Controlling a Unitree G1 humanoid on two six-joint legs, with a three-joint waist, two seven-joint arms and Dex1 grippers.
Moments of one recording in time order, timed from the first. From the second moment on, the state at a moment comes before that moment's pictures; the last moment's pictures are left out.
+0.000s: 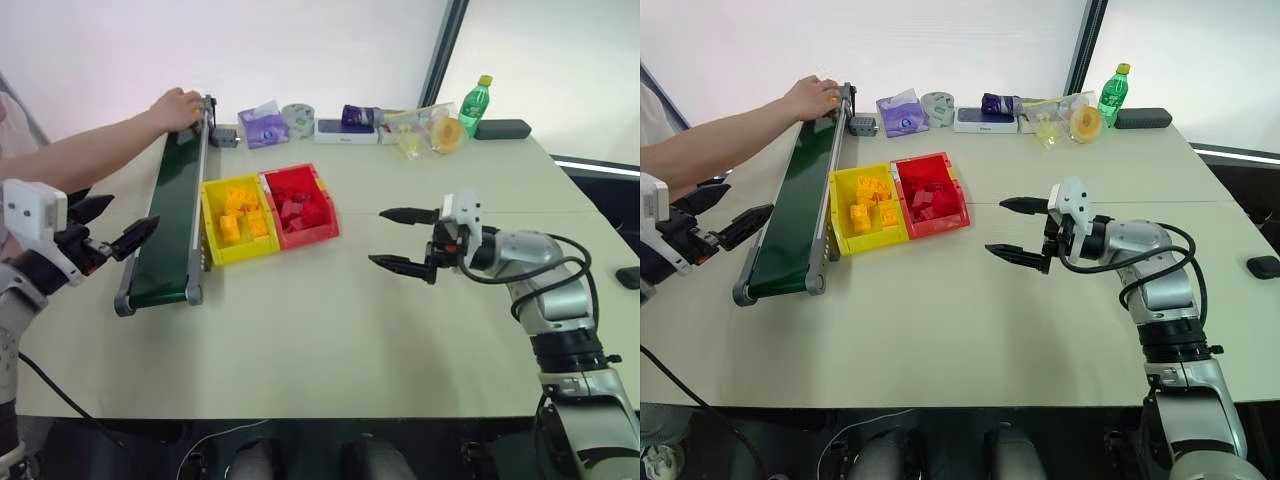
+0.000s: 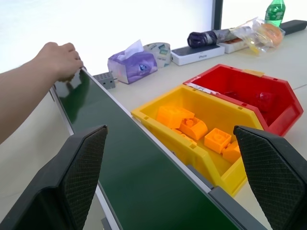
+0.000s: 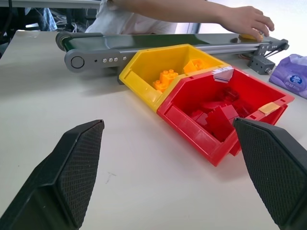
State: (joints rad) left arm -0.20 0.80 0.56 -0.19 -0.60 0.53 -0.69; right arm -0.60 -0.60 -0.02 0.13 0.41 0.19 1.19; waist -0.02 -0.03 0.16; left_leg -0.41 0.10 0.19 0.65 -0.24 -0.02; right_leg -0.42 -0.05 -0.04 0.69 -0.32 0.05
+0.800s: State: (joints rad) left arm -0.19 0.81 0.56 -0.20 -0.60 0.55 -0.67; right arm -0.60 -0.60 -0.01 0.13 0.41 0.19 1.19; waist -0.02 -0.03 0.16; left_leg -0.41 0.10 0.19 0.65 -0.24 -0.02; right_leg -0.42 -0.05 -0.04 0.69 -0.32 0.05
